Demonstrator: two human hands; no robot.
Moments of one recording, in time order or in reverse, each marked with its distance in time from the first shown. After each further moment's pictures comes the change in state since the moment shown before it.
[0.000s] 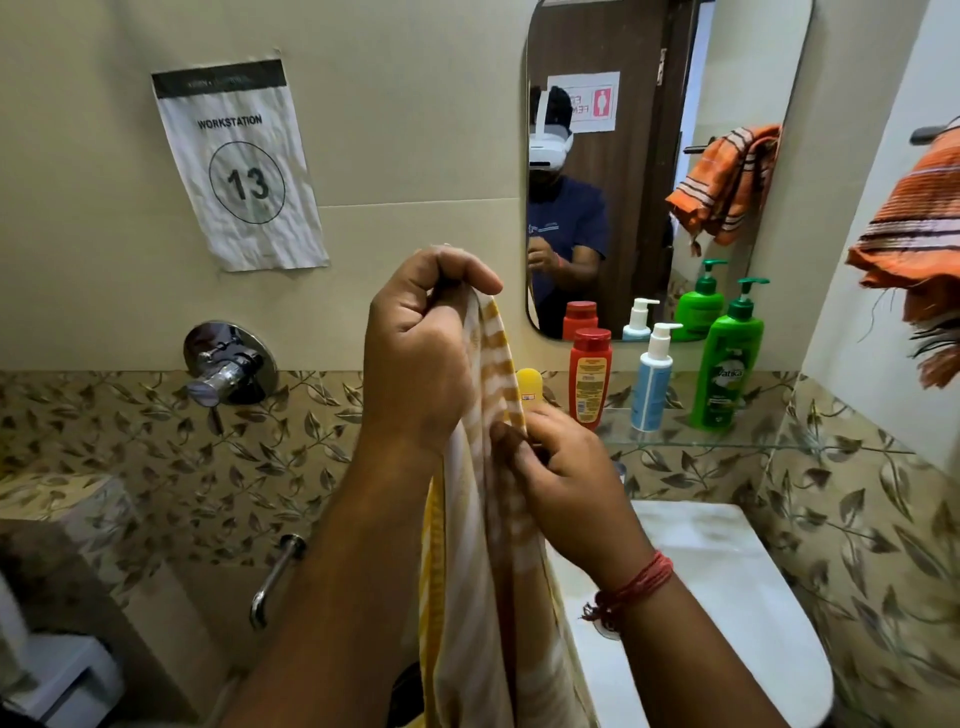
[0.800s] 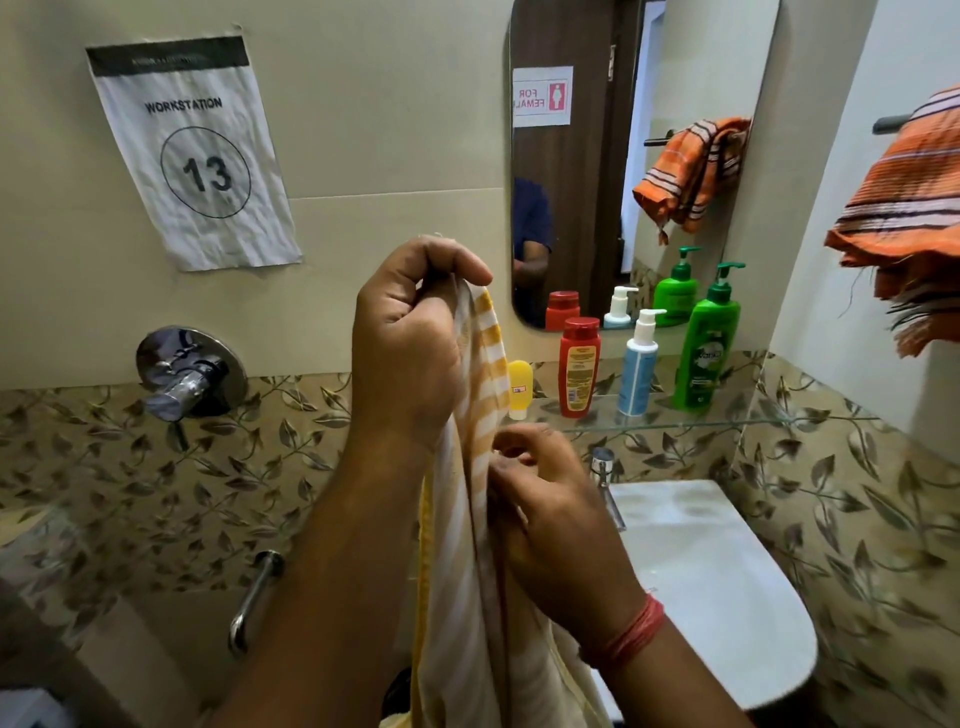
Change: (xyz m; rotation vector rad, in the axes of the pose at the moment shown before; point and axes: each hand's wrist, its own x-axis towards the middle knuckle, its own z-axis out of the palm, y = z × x) left_hand 0.013 -0.008 -0.033 -0.041 -0.046 0.003; right_hand -0.032 -0.011 0.047 -0.445 0.158 -0.193
